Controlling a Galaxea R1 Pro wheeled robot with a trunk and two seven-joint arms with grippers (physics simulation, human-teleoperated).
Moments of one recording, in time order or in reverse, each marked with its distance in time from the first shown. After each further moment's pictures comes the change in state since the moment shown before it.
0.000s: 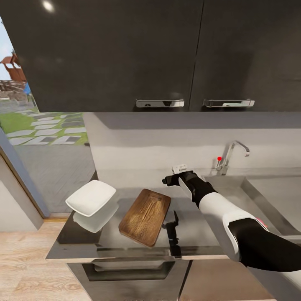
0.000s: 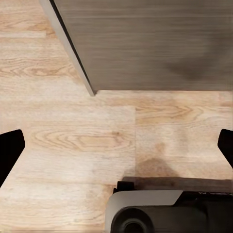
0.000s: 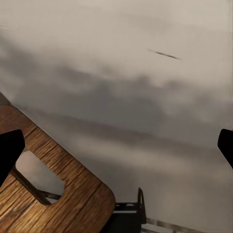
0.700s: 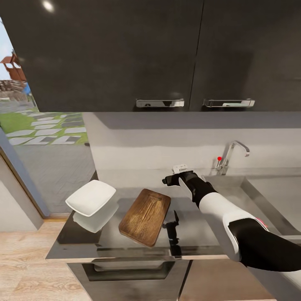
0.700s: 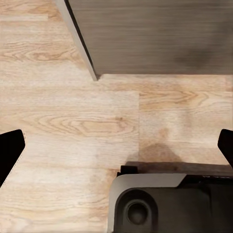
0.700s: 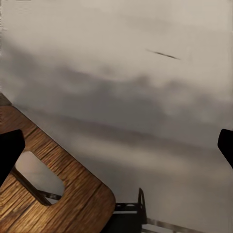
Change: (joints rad) left arm 0.000 0.004 0.004 0.051 -0.002 0.002 0.006; right arm 0.000 0.000 0.000 -0.001 -0.002 -0.001 0.001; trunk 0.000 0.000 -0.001
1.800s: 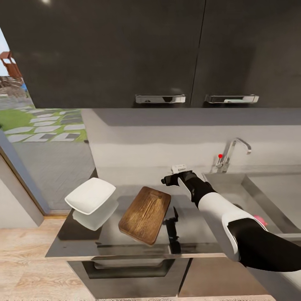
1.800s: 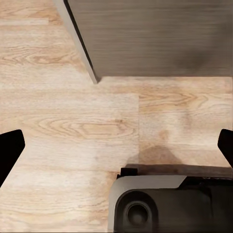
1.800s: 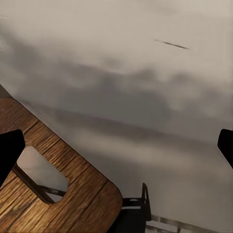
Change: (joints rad) left arm 0.000 -0.001 -0.005 0.019 0.002 -0.063 0.002; right arm -0.001 0.007 0.002 0.000 -0.001 0.001 0.001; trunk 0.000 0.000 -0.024
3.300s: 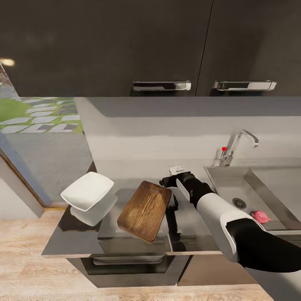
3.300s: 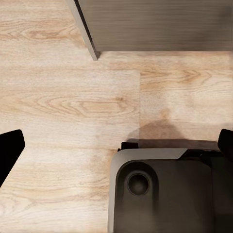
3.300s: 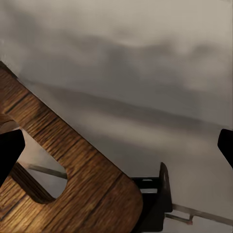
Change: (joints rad) left arm 0.000 0.000 0.002 0.021 0.001 0.000 -0.001; right arm 0.001 0.013 0.000 0.018 0.001 0.000 0.015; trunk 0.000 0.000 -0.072
